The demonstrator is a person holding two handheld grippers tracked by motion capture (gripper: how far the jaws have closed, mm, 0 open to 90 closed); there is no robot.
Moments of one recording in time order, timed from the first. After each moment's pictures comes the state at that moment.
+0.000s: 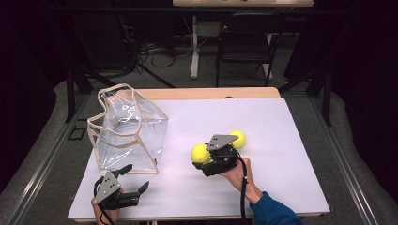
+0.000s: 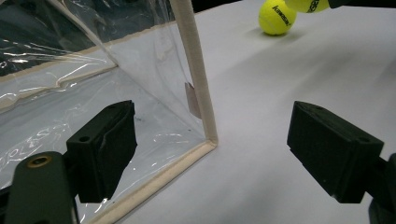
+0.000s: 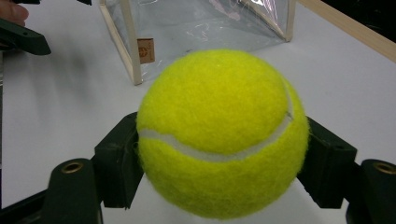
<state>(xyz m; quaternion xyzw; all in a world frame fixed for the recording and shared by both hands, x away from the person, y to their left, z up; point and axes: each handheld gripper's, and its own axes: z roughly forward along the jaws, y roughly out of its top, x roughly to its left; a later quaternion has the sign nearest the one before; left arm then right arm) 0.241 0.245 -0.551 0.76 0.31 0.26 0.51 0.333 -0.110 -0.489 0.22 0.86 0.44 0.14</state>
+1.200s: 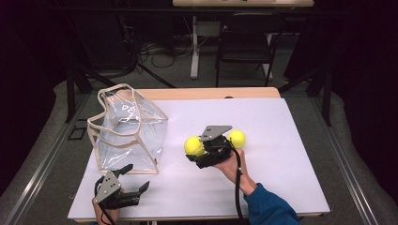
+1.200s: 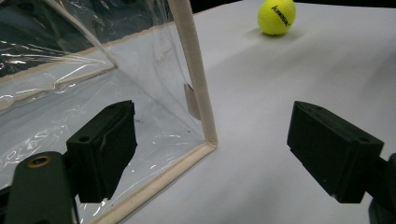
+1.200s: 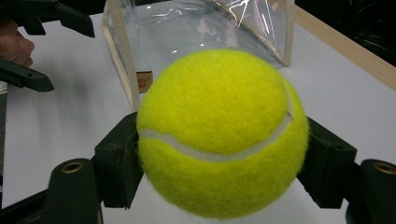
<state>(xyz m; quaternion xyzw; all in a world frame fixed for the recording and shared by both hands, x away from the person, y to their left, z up) 0.243 0.244 -0.551 0.76 0.31 0.26 0.51 0.349 -0.093 -0.468 0.21 0.86 0.45 0.13</state>
